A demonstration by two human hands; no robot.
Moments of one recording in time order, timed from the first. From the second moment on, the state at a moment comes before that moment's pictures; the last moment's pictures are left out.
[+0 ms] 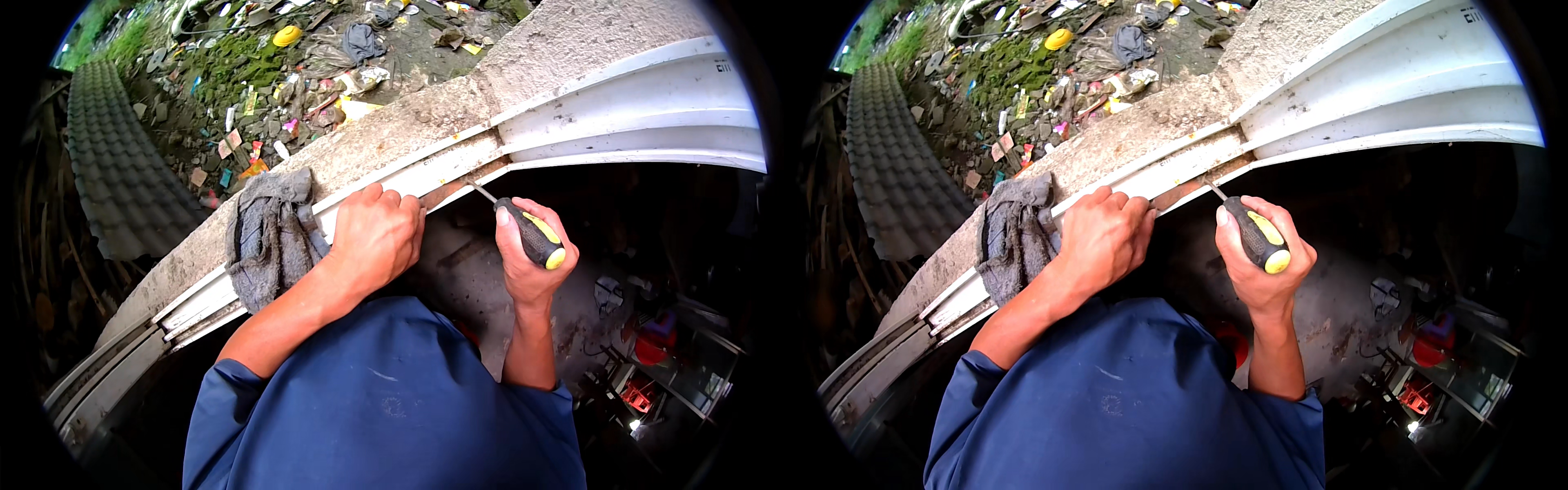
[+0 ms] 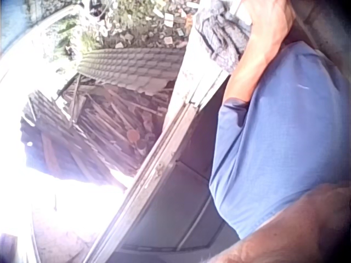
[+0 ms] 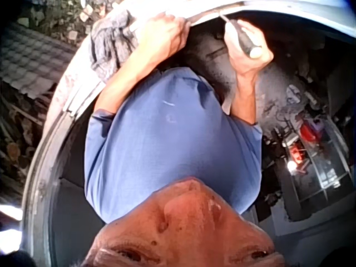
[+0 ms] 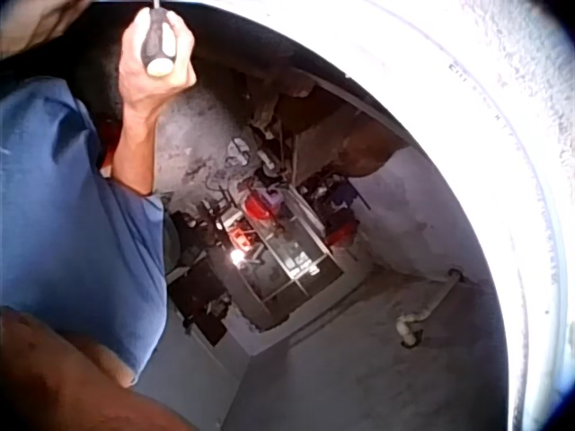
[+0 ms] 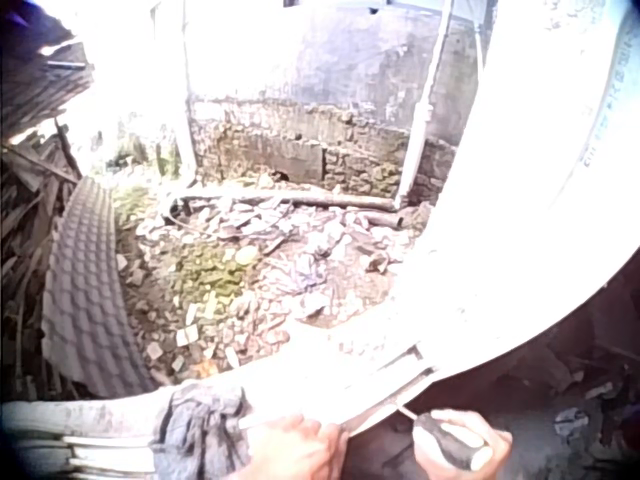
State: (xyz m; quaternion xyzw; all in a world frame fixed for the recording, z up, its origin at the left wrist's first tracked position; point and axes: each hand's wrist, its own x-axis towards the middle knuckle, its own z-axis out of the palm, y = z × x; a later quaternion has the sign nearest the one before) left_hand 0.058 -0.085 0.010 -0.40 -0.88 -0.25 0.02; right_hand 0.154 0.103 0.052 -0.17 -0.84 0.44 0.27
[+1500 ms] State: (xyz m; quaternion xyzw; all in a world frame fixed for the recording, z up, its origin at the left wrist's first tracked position) left_hand 0.055 -0.082 0.005 -0.40 -0.88 -0.25 0.03; right_hand 0.118 0.102 0.071 -0.21 -0.89 0.29 0.30
